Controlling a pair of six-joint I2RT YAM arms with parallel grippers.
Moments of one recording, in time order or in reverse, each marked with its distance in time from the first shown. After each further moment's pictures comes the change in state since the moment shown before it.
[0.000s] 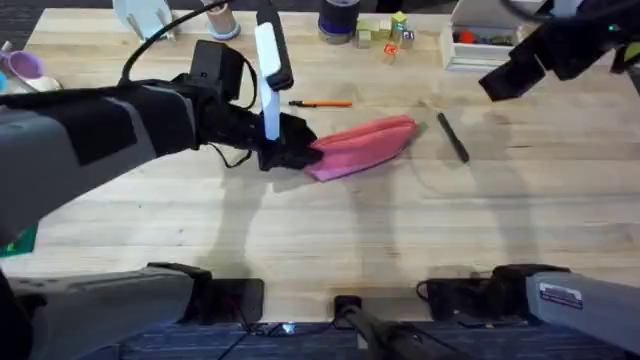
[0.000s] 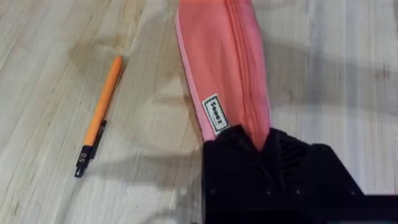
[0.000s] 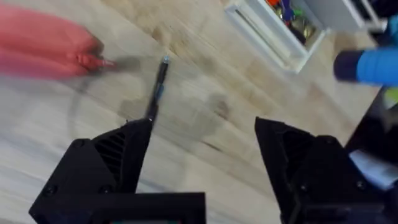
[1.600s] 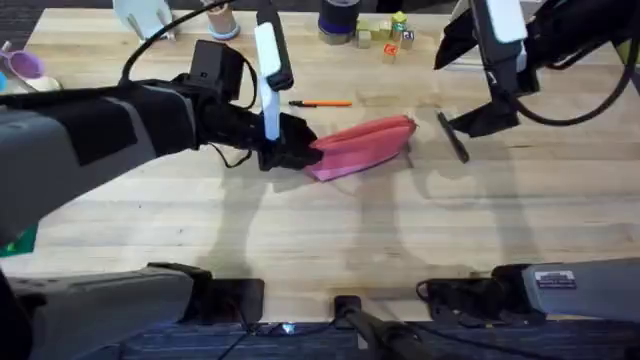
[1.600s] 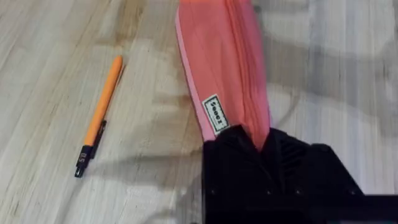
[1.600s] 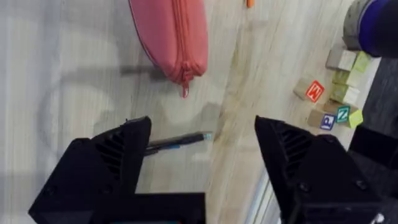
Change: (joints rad) left arm 0.000 0.000 0.000 0.000 0.000 0.000; right arm 0.005 0.213 0.000 -0.105 -0.451 -1.069
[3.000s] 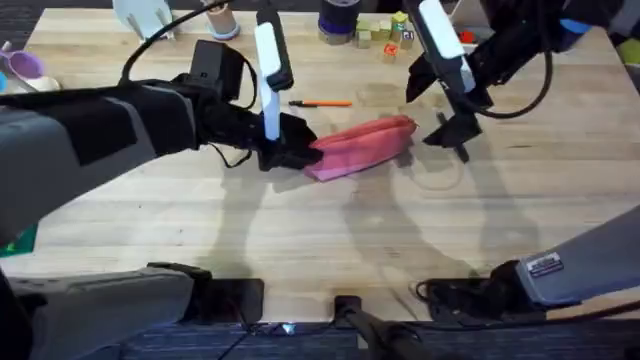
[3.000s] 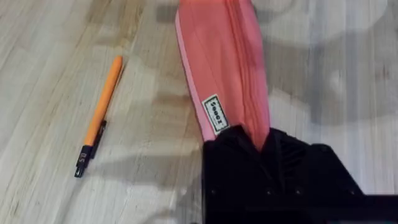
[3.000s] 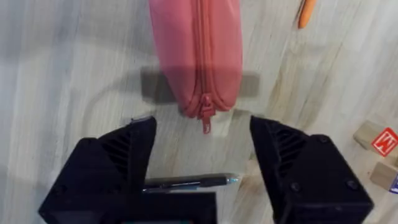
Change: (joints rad) left arm 0.000 0.000 0.000 0.000 0.000 0.000; right arm 0.058 0.231 0.002 0.015 -0.002 -0.006
